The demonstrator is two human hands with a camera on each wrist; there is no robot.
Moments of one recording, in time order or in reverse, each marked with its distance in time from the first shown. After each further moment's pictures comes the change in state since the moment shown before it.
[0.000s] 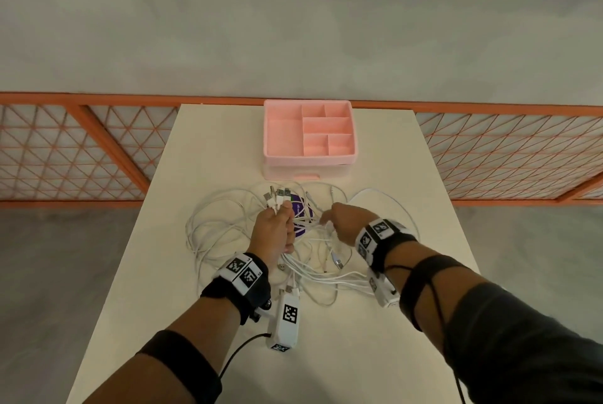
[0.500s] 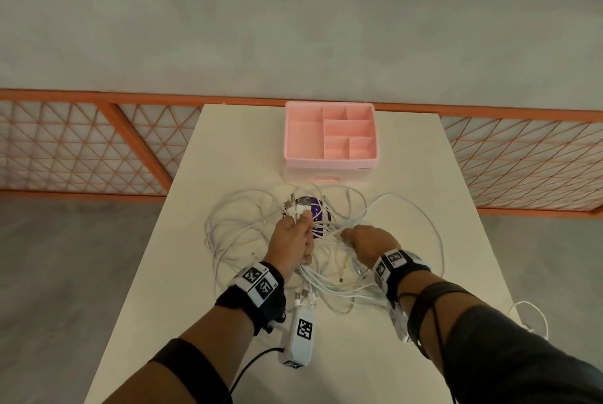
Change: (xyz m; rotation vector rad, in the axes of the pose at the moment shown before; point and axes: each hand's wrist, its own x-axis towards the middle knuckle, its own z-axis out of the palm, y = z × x) left_hand -0.007 -0.009 -0.005 0.016 -0.036 0.004; right_hand -0.002 0.009 0.043 -0.089 0.098 -0.027
